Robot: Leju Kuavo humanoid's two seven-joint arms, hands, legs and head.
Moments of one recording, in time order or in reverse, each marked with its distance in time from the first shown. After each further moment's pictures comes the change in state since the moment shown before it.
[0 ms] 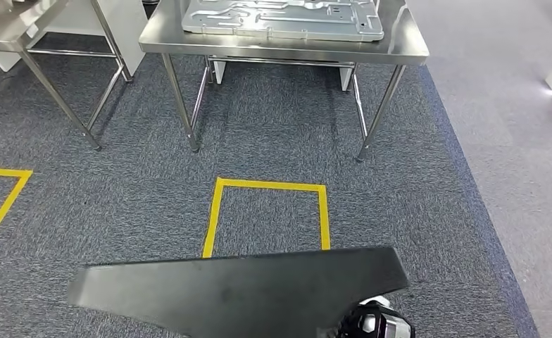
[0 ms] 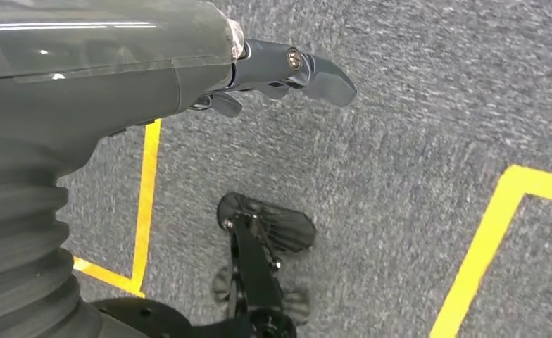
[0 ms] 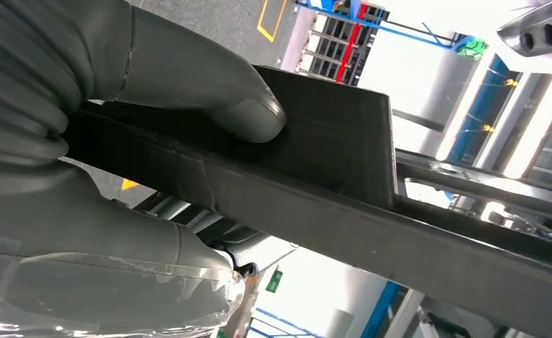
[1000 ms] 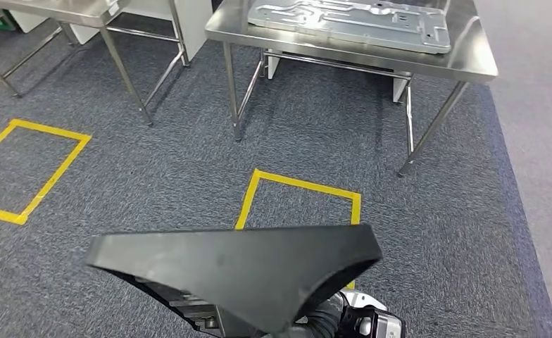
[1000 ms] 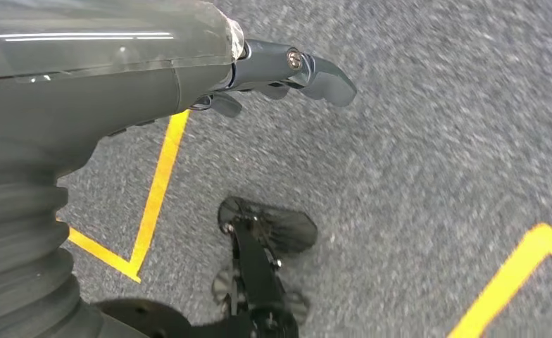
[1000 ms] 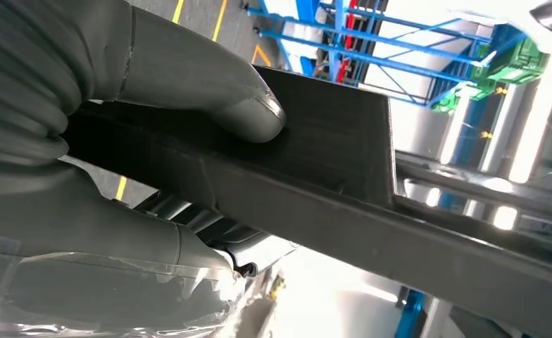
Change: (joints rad) left arm 0.004 0.001 0.000 0.000 0.000 0.030 -0.016; right arm 0.023 0.011 0.000 0.030 -0.018 -0.001 0.017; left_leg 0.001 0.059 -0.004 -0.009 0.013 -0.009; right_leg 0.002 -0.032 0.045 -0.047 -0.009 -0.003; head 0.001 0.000
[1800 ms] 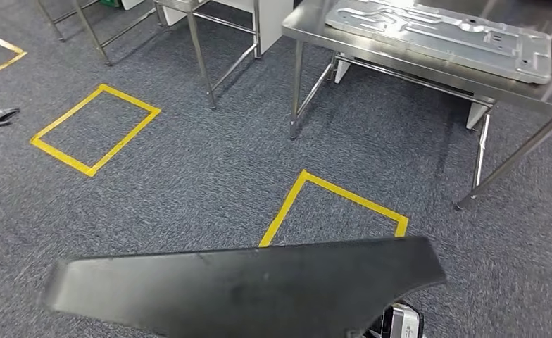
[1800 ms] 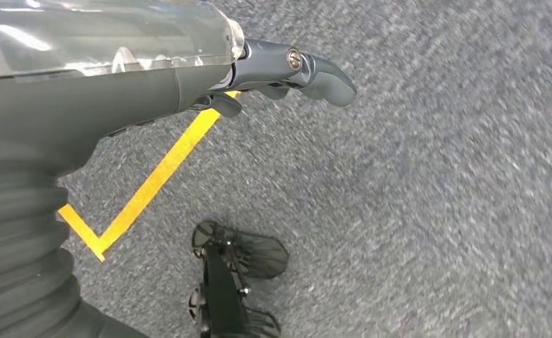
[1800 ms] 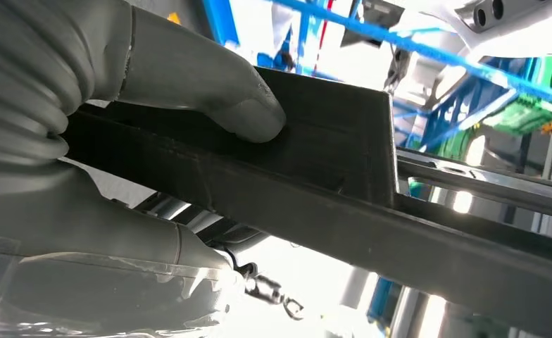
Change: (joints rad) left arm -0.008 0.067 0.041 -0.003 0.033 0.028 -0.022; right arm -0.084 -0.002 0.001 -0.058 -0.031 0.005 0.030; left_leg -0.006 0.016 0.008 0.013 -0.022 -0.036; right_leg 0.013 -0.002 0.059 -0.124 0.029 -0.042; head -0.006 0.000
